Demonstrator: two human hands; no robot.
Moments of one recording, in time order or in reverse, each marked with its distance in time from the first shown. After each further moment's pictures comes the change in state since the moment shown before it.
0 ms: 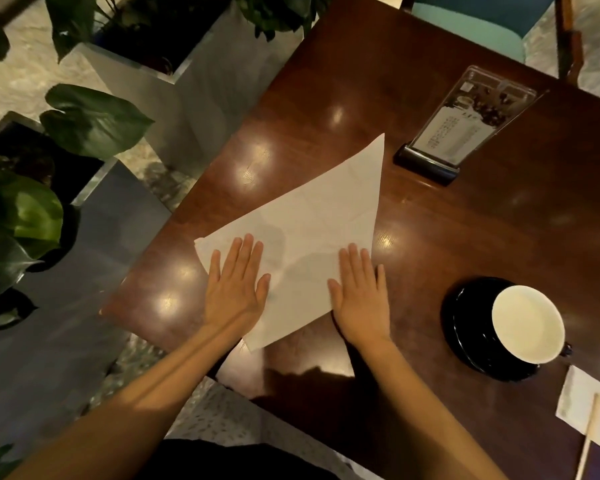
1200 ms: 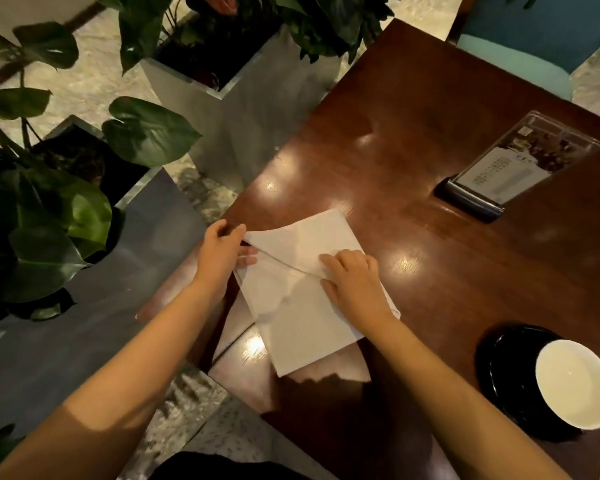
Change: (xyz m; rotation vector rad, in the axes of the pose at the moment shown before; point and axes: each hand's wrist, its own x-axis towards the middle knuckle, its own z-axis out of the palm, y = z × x) left_hand 0.064 -0.056 -0.070 -1.513 0.059 -0.824; right_hand 0.069 -0.050 -0.027 0.095 0.044 -0.388
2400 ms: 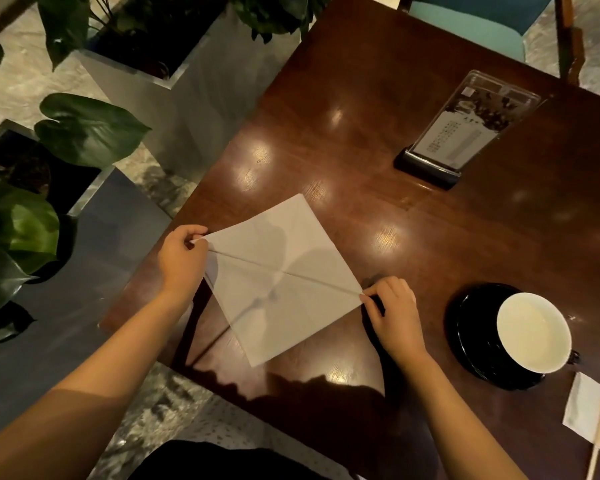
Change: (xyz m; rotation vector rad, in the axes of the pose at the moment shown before) left_hand -0.005 -0.019 0.001 0.543 0.196 0.354; right_hand -0.107 0.056 -0.008 0.242 0.165 0.348
